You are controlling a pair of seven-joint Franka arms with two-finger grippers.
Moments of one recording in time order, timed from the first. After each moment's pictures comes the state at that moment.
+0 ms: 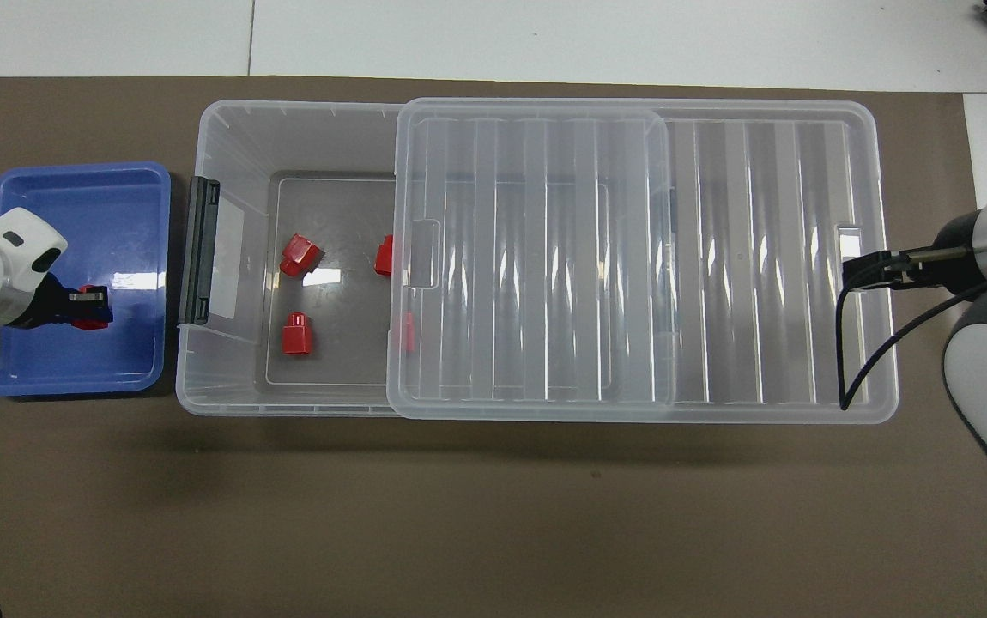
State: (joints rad) left arm 0.08 0.17 0.05 -2.01 0.01 2.17 0.03; right arm -0.13 -0.04 0.13 -1.79 -0.03 1.81 0.02
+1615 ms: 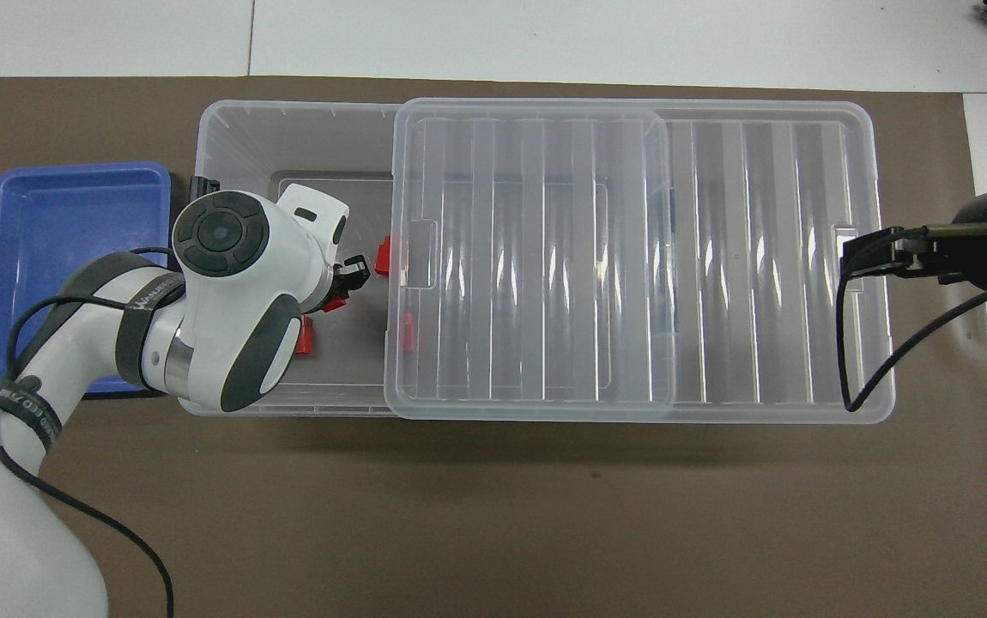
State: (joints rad) left arm -0.45 0.22 0.05 -1.95 0.03 2.22 -0.74; right arm -0.06 -0.02 0.13 -1.60 -0.02 1.63 0.13
